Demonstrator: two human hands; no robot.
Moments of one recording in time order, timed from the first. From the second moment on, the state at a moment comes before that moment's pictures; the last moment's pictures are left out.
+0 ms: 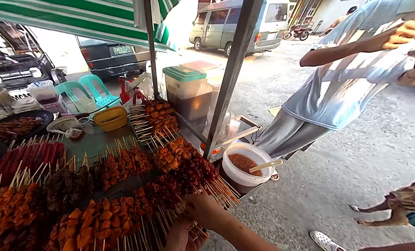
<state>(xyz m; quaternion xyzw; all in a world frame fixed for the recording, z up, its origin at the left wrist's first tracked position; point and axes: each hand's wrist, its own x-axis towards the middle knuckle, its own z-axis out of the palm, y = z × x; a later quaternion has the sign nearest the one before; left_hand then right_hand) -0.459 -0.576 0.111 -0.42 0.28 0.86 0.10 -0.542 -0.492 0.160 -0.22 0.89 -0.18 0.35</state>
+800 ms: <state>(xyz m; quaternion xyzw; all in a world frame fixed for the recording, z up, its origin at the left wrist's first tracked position) -0.456 -0.605 0.138 -0.39 0.27 0.88 0.06 -0.536 -0.479 0.158 -0.16 0.94 -0.20 0.24</state>
